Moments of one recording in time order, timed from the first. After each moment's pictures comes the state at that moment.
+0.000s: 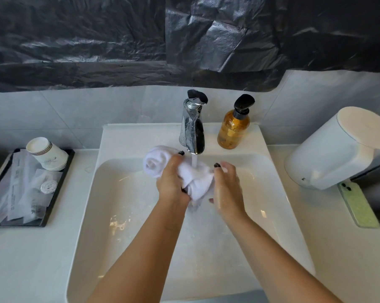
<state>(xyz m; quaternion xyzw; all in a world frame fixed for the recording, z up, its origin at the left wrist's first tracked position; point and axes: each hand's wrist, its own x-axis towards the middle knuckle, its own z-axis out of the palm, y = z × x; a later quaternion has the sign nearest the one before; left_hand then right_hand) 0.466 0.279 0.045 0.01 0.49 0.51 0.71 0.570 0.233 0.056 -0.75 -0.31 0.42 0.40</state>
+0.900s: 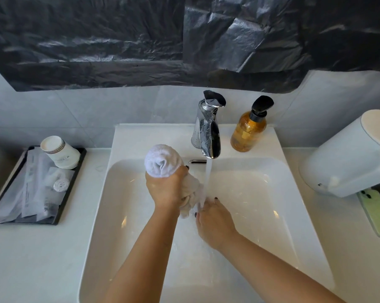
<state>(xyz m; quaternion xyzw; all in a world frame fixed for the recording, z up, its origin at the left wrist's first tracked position) 0.431 0.279 0.051 0.22 0.70 0.48 0.47 0.550 0.216 -0.039 -0.61 -0.79 0.05 0.01</state>
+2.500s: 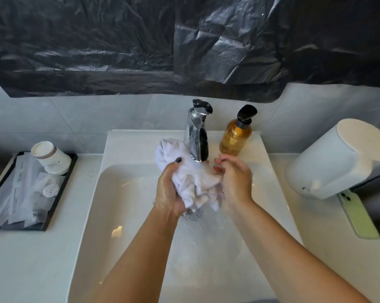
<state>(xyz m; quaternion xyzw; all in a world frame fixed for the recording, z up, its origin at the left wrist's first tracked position) 0.452 0.271 0.078 0.11 0.48 0.43 0.75 0.573 0.264 0.086 -0.65 -0.19 0.42 0.60</state>
